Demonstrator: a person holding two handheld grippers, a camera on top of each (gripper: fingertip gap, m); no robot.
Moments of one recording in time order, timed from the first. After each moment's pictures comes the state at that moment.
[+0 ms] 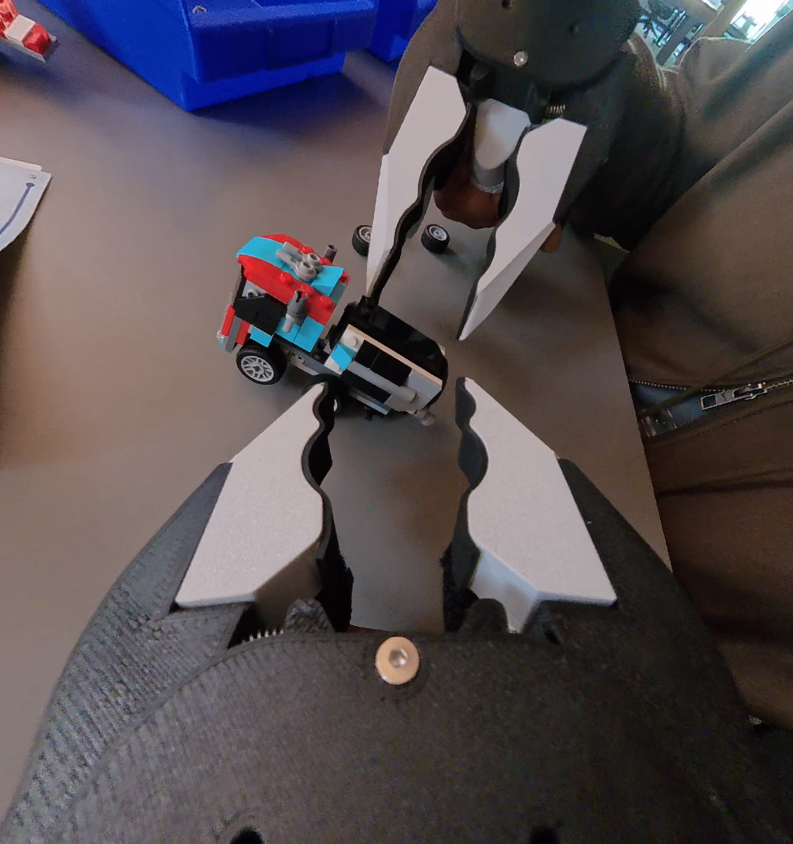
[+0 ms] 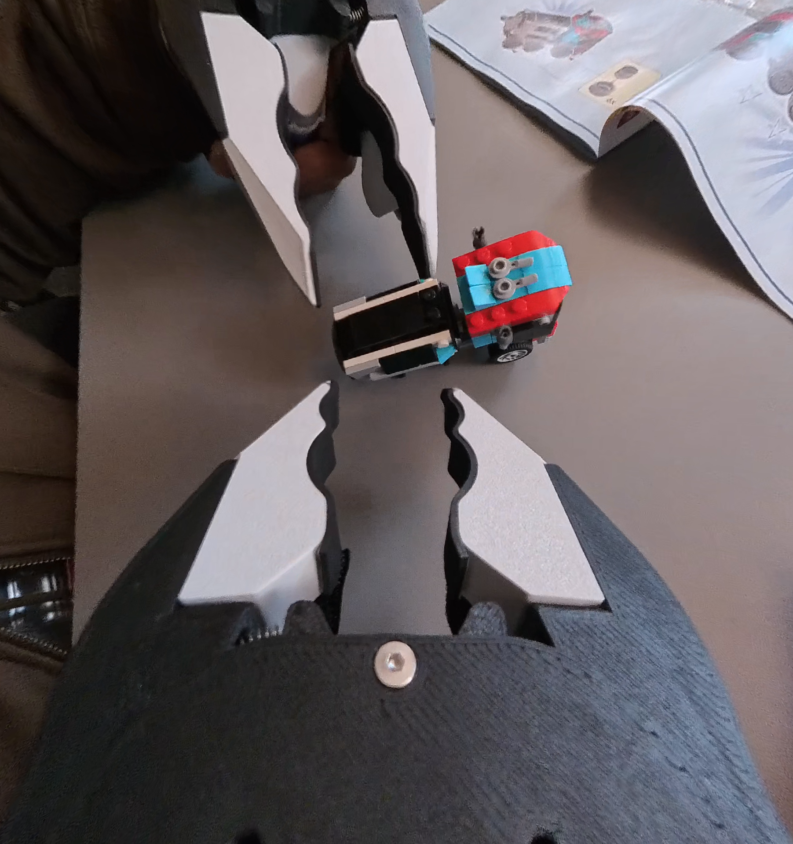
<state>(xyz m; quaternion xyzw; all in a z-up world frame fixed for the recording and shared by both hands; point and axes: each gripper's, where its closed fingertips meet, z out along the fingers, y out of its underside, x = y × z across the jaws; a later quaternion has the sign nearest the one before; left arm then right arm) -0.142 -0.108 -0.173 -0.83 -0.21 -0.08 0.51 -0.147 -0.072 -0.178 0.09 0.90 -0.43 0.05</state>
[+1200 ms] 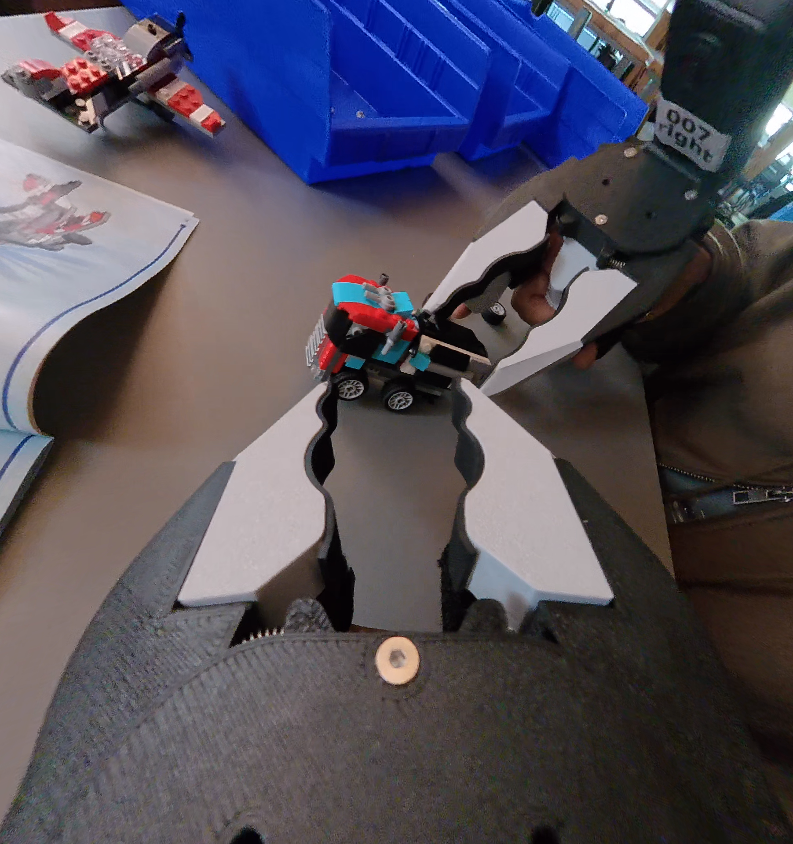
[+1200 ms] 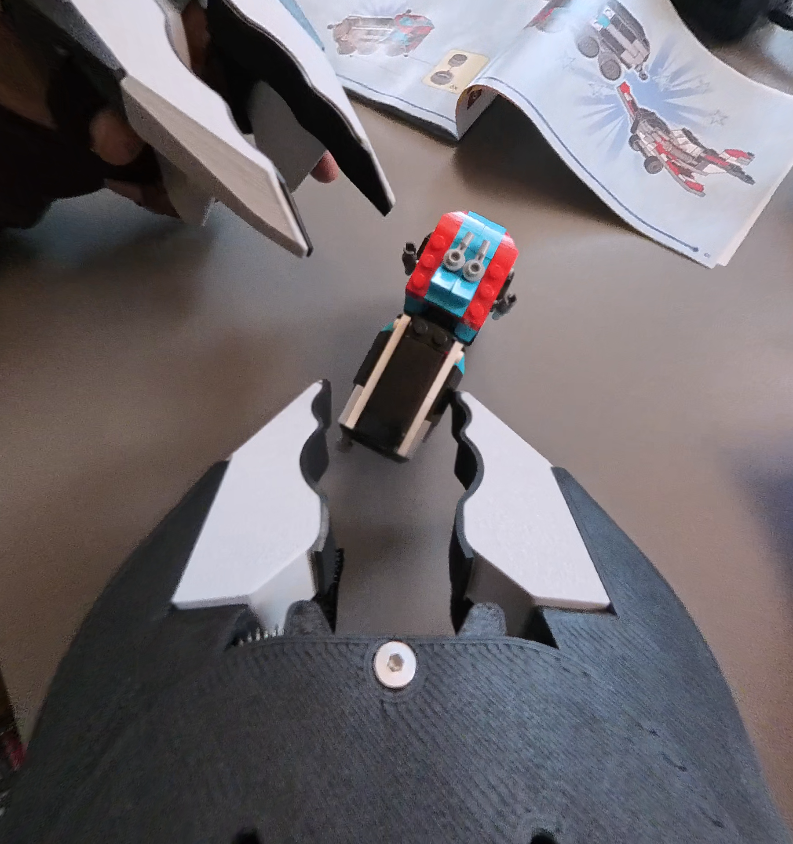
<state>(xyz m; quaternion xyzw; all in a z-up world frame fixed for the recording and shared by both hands) -0.181 -0.117 -0.157 -0.78 -0.30 -0.04 0.54 -0.170 -0.070 -0.187 0.23 0.88 -0.42 -0.05</state>
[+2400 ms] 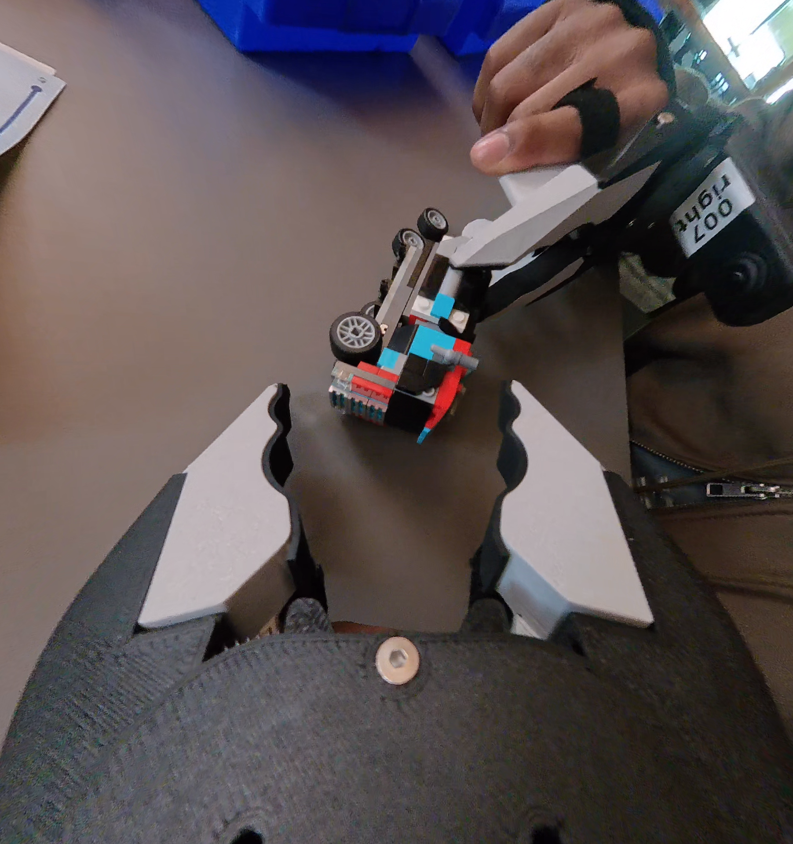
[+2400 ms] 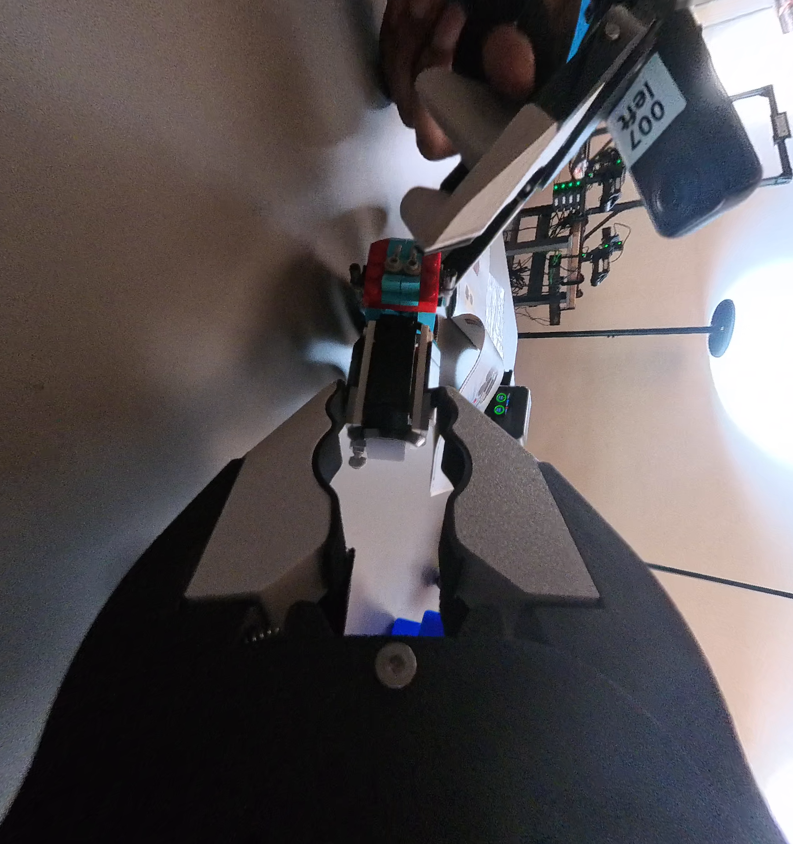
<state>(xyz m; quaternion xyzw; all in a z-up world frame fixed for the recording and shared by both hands) -0.158 -0.092 -0.186 -0.81 -0.31 -0.12 0.48 -0.160 -0.052 -0.176 -0.38 0.75 -0.33 -0.43</state>
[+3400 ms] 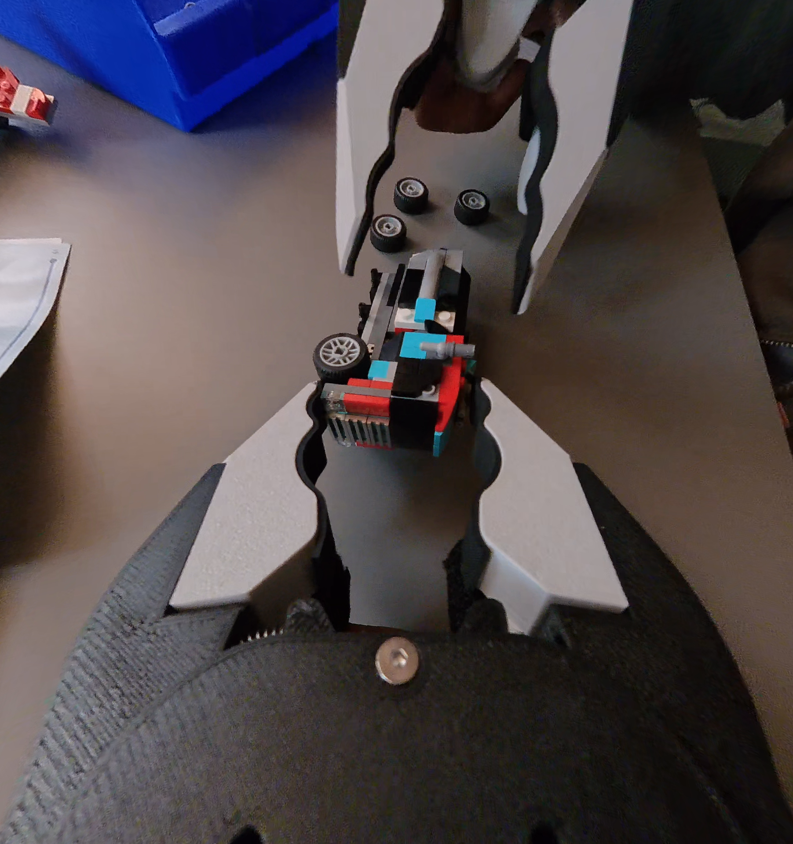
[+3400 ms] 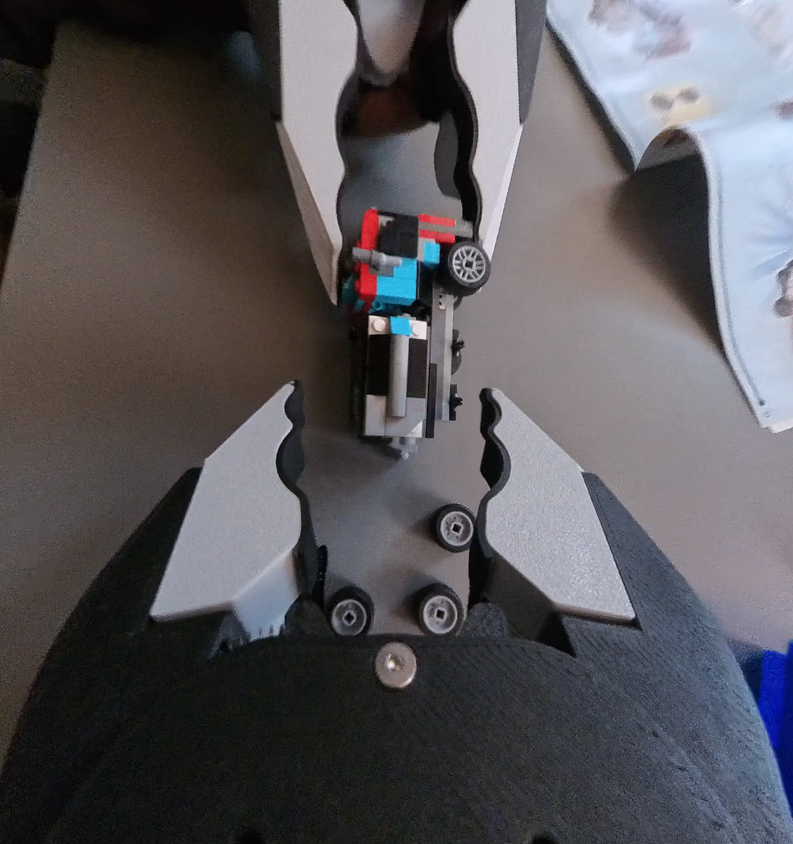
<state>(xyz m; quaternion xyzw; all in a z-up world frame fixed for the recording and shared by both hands) -0.156 -0.083 -0.192 -0.88 -0.15 0.02 0.46 -0.153 -0.048 -0.188 -0.07 0.92 -0.39 0.01</state>
